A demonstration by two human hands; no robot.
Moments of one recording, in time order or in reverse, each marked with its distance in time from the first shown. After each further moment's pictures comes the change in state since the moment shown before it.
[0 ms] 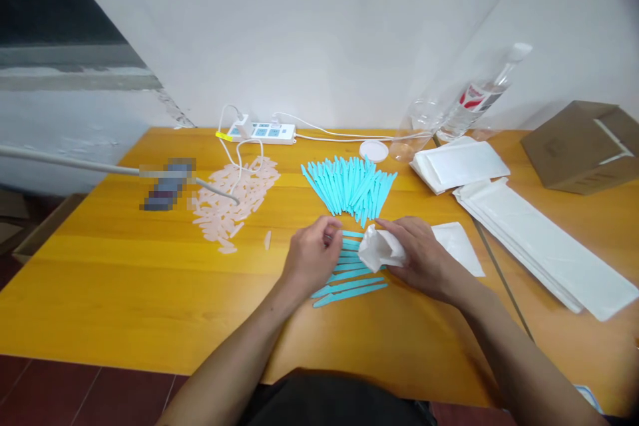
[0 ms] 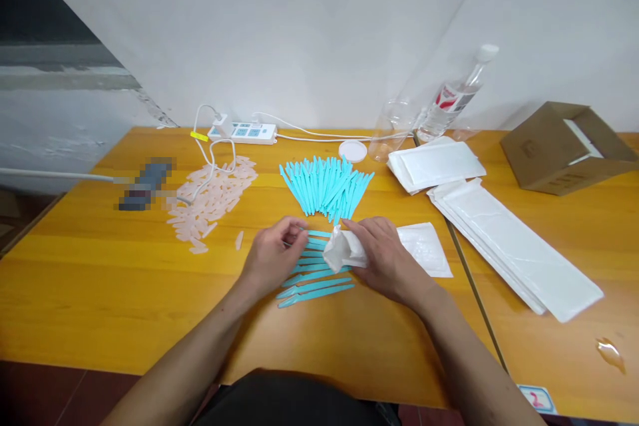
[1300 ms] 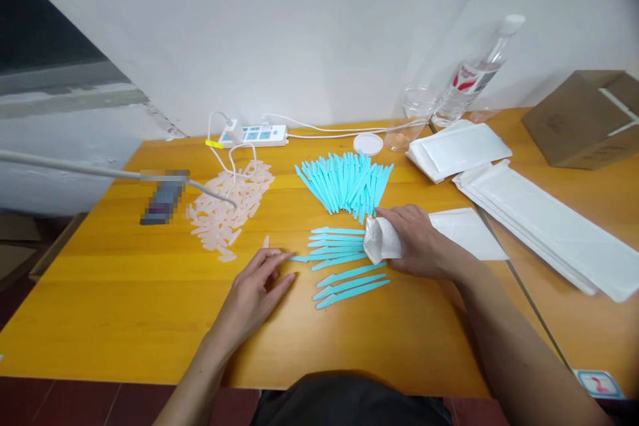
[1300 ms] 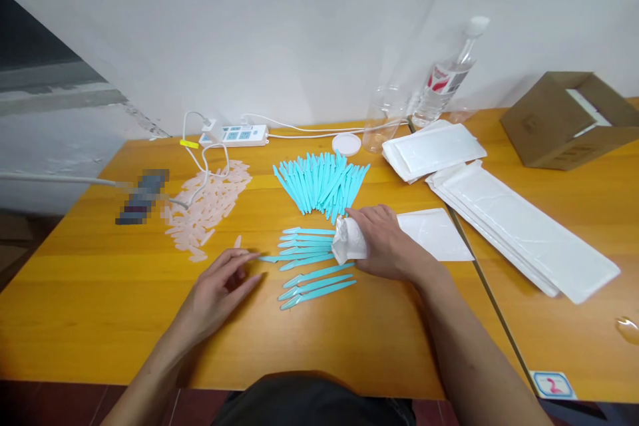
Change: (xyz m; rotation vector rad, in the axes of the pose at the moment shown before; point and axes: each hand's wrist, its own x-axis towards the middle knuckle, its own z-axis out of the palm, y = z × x) left_hand -0.059 -0.087 -0.062 0.143 -0.140 0.146; right_hand 0.001 0.028 0.016 -0.046 -0.139 0.135
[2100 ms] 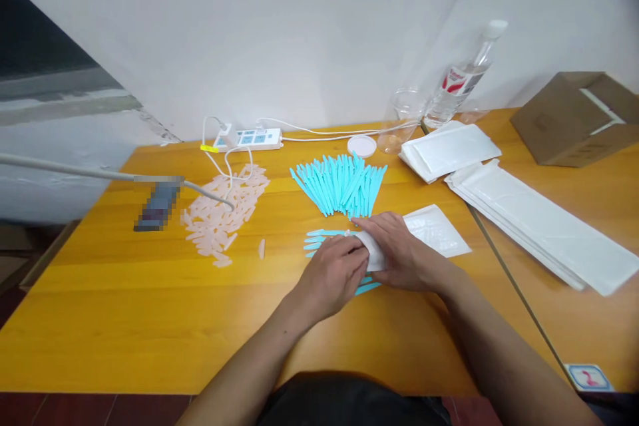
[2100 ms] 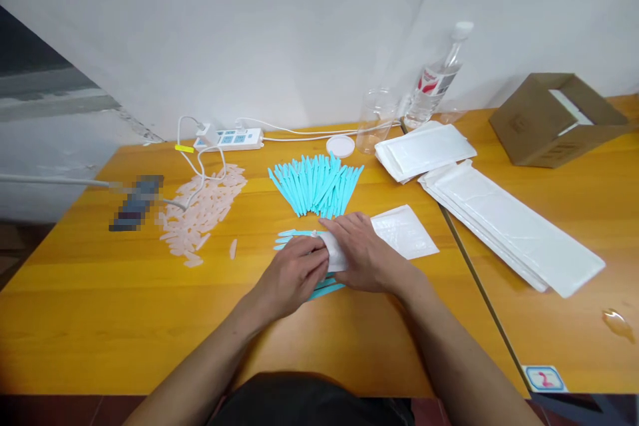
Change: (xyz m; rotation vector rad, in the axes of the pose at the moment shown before) left_hand 0.074 0.093 0.054 0.047 -0.051 0.417; right_hand 0.006 -0.031 -0.003 0.158 0.043 -0.139
